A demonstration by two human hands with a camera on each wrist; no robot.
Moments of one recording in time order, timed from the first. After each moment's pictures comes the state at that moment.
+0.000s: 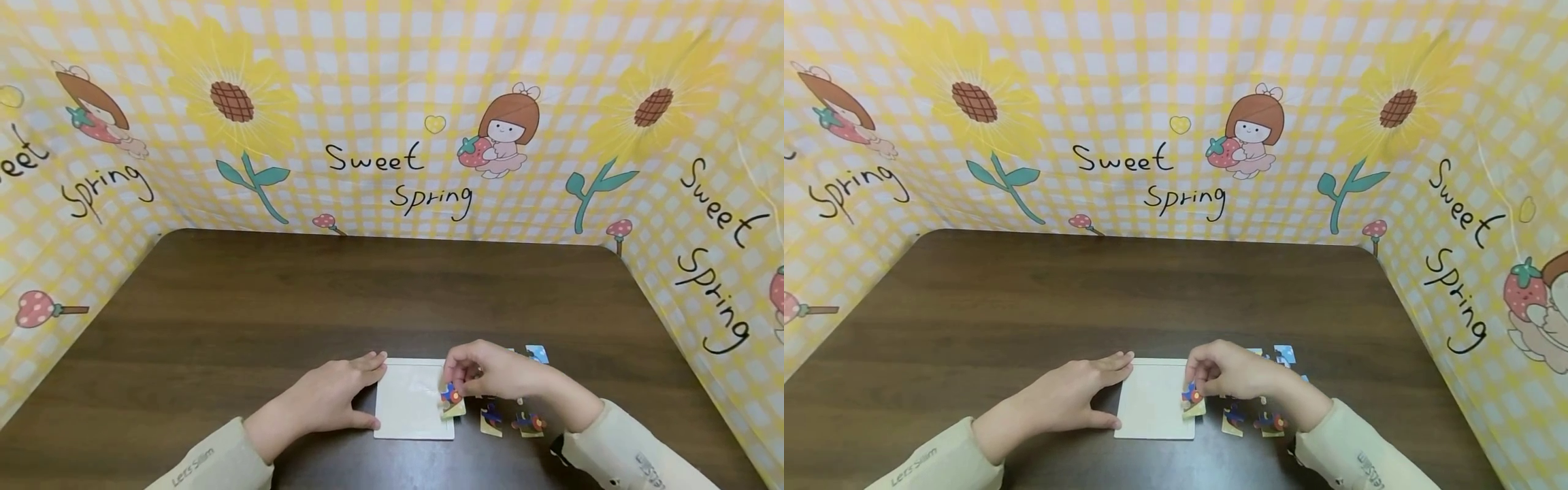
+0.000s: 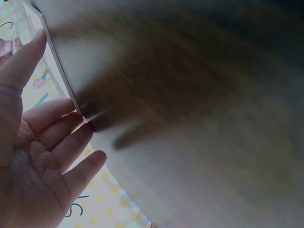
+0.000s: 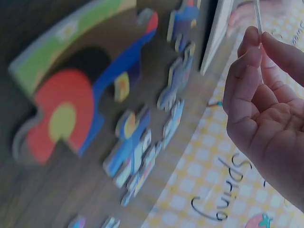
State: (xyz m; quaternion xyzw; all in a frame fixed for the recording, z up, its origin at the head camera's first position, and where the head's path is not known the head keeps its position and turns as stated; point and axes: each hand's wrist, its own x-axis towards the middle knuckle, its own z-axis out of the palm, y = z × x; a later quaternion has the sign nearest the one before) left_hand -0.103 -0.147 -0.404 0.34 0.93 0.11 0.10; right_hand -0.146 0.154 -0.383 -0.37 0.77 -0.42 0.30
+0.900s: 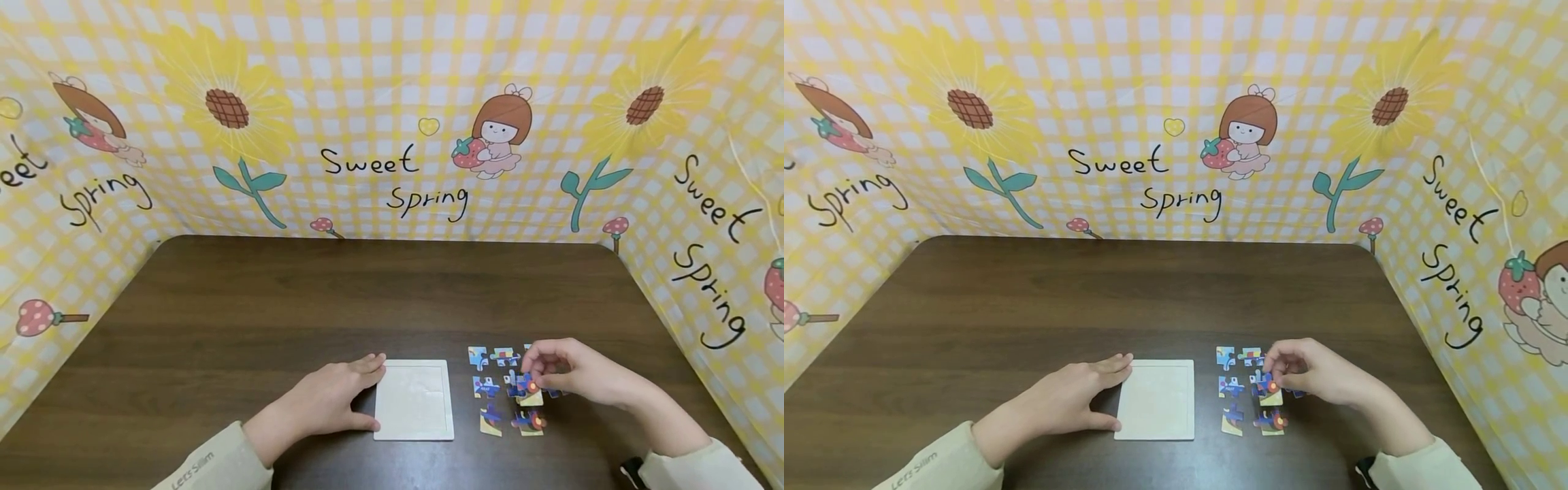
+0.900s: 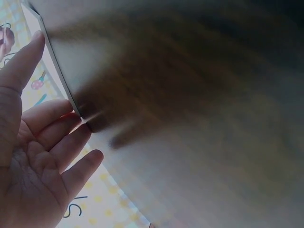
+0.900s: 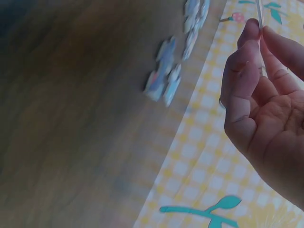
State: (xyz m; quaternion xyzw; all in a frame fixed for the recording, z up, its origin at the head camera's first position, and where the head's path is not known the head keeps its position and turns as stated) left_hand -0.104 -0.145 -0.400 0.35 0.93 0.11 0.09; right_hand -0.134 0.264 -0.381 -0.31 0.78 -0.48 0.24
